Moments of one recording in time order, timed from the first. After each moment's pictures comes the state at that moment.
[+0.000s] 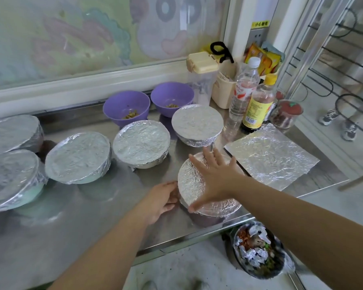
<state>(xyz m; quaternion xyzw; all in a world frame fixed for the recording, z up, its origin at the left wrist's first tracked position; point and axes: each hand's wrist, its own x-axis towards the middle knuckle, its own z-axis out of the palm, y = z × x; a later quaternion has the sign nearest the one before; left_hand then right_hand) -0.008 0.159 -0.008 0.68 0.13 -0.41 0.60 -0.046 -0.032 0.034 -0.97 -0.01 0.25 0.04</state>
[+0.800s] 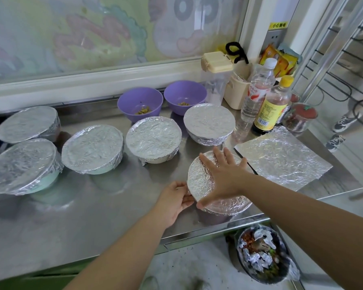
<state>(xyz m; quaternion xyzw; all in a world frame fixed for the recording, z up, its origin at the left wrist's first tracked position) -0.034 0.153 -0.009 0.59 0.17 -0.36 0.70 -0.044 -0.030 0.037 -0.96 0.01 0.29 0.04</state>
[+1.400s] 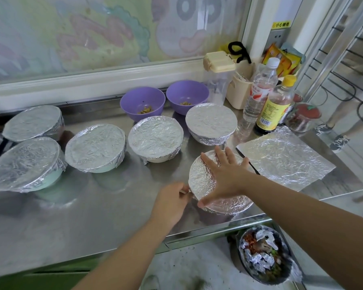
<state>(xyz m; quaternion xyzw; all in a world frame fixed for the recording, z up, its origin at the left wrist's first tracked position) -0.040 0.169 -0.014 0.90 -0.13 -0.15 0.37 -0.044 -0.031 0.036 -0.96 0.00 0.28 0.04</state>
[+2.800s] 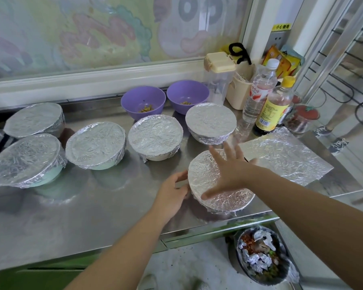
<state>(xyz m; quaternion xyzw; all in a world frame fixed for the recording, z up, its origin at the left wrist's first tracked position) -0.043 0.160 0.005 0.75 0.01 -0.25 0.61 -0.046 -0.040 0.055 -0.95 0.06 0.30 0.07</state>
